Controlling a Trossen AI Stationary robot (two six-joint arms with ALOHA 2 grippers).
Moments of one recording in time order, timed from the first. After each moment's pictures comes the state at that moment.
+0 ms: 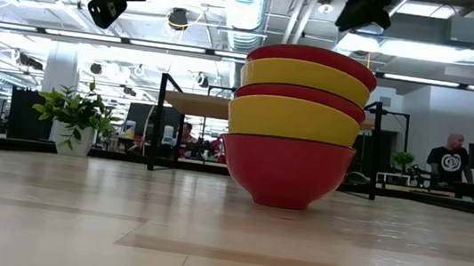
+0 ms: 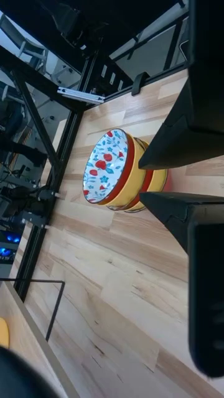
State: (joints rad) left arm -0.29 0.83 0.53 -0.03 -0.24 -0.34; right arm -0.62 1.35 1.67 -1.06 -0.11 0.02
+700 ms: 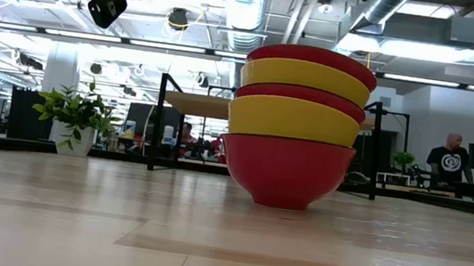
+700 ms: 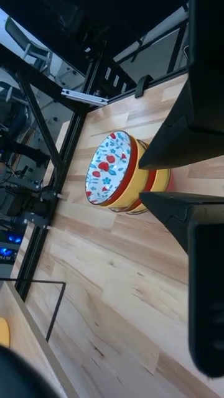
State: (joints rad) left arm -0.29 0.83 0.53 -0.02 -0.24 -0.36; right arm -0.28 1.35 1.67 -0.99 -0.10 -0.04
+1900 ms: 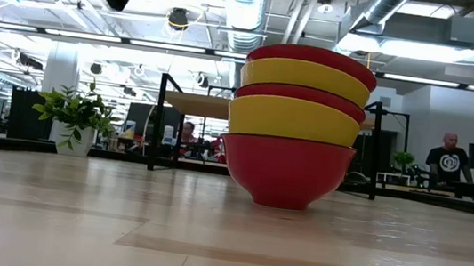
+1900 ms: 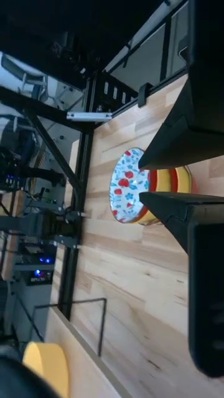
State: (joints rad) left arm -0.30 0.83 0.53 0.09 -0.19 -0.16; right arm 0.15 1.40 1.67 -0.89 -0.08 0.06
